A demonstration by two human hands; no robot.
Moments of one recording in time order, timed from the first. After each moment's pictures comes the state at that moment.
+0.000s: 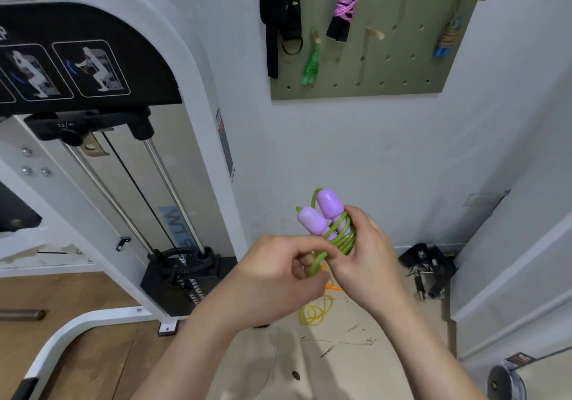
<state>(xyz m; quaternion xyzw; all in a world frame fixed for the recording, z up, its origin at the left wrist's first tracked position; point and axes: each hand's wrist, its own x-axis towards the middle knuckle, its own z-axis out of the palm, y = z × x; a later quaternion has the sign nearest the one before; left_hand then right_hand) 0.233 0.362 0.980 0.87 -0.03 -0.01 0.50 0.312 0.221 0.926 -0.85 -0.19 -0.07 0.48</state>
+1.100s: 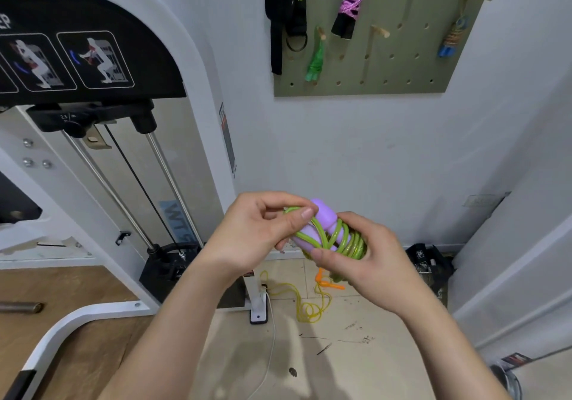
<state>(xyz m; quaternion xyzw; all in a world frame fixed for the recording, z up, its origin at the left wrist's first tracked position) 0.253 0.385 0.993 0.76 0.02 0.07 0.65 0.301 0.209 0.954 -0.79 -0.26 0.08 0.55</state>
